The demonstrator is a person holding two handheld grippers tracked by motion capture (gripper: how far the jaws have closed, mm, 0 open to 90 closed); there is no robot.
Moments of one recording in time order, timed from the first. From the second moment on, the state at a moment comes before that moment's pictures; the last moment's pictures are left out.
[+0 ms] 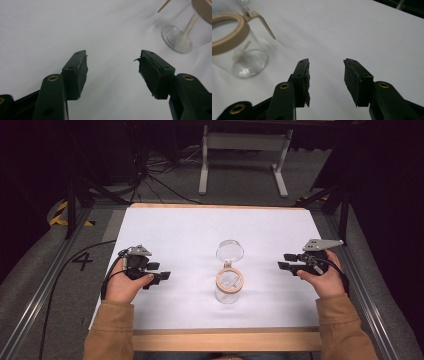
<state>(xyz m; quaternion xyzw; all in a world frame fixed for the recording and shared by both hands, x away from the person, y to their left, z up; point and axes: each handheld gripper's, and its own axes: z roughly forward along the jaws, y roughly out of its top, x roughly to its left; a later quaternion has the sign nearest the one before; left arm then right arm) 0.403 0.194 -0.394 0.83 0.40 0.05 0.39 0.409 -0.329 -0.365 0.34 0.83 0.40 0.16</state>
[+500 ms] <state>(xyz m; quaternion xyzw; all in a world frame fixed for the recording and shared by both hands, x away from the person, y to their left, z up) 0.411 0.198 -0.419 0.84 0.41 0.03 0.36 0.426 -0.333 -0.406 0.36 0.86 0.34 0.12</state>
